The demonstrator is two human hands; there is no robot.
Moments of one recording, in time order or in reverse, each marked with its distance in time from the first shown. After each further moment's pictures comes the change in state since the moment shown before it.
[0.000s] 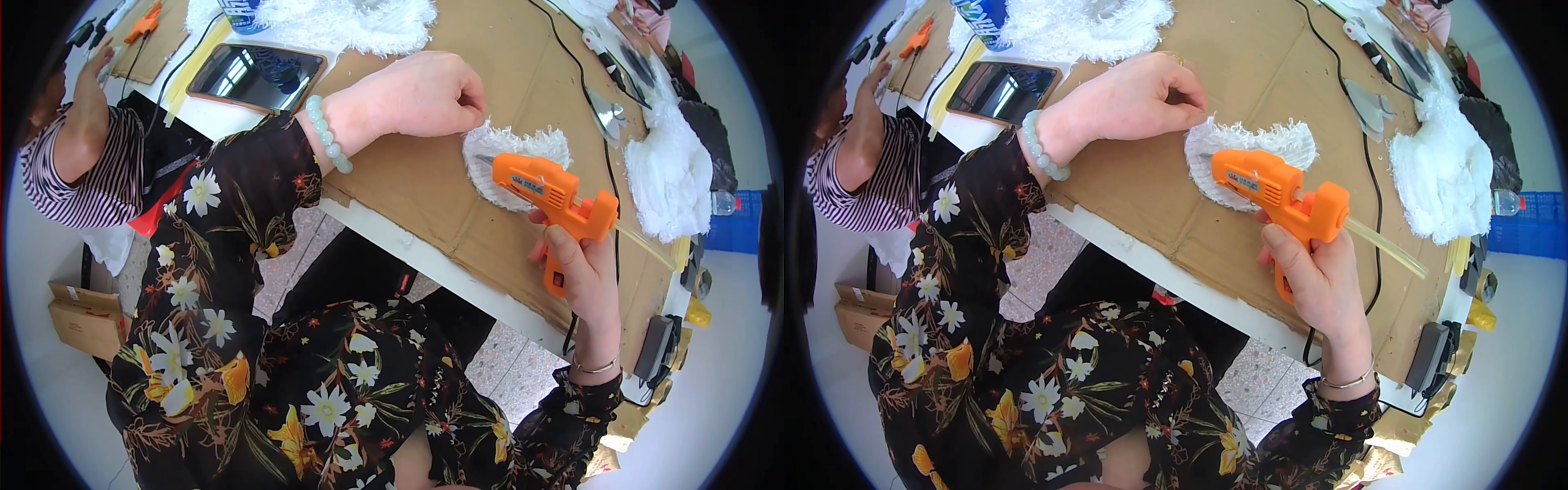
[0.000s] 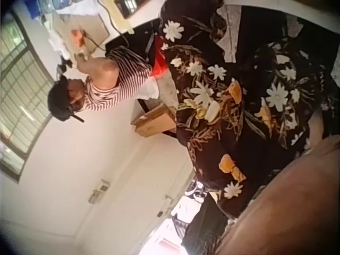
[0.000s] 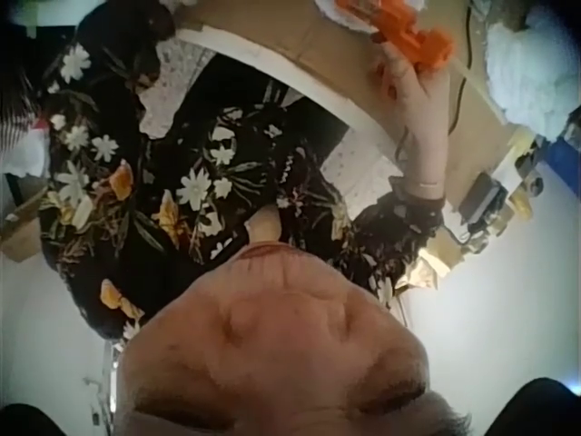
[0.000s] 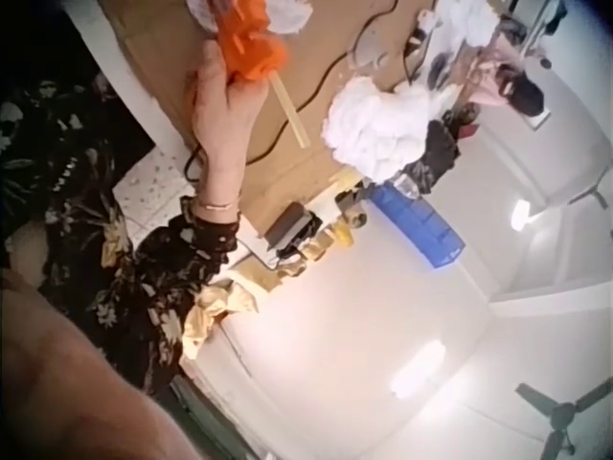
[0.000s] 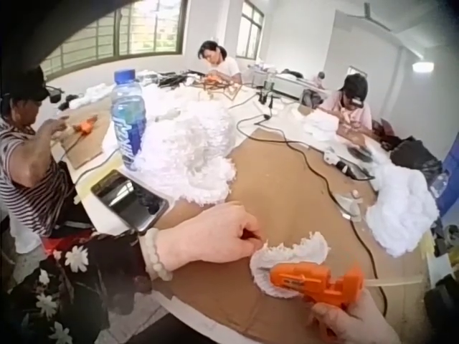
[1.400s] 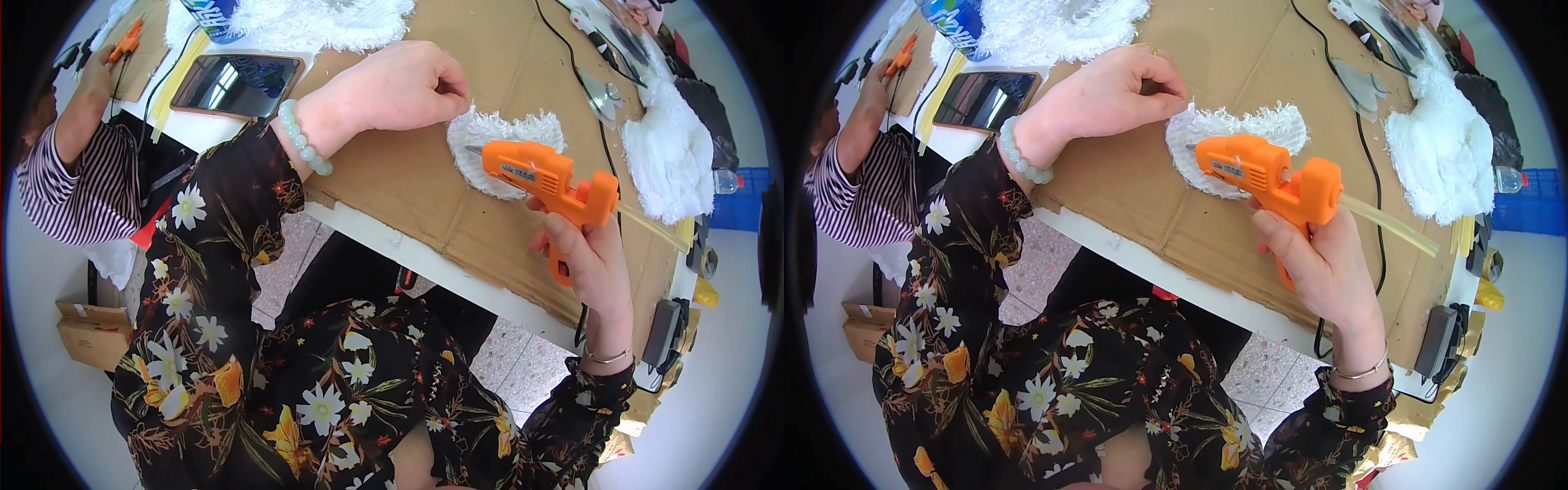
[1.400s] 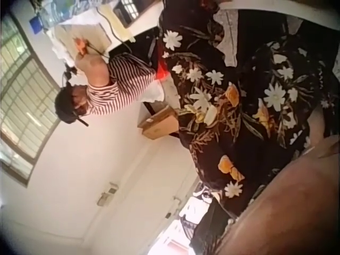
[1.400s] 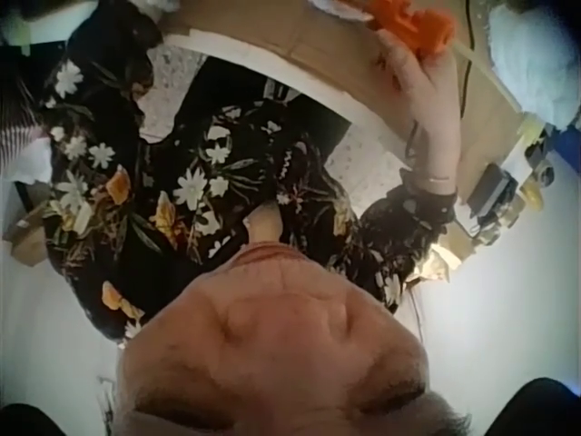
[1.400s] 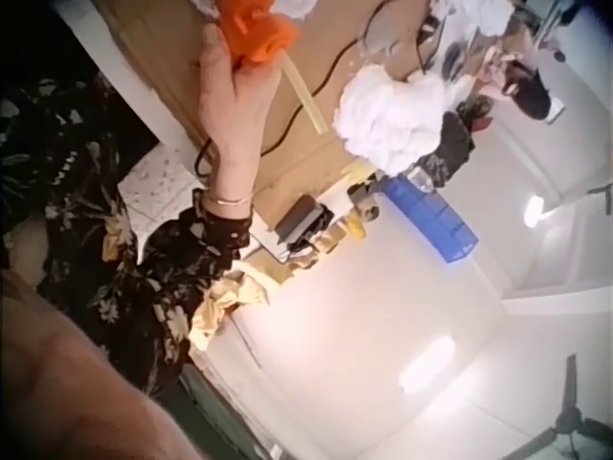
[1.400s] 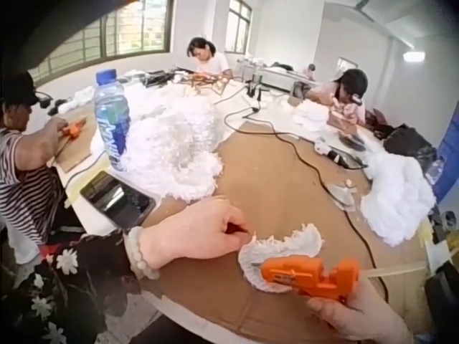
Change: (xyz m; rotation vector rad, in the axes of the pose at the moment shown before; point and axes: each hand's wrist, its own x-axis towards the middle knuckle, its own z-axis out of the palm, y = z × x) left_hand 0.001 -0.003 -0.001 -0.014 -0.001 0.016; right_hand 0.004 -0.013 -0.004 0.020 0.030 0.030
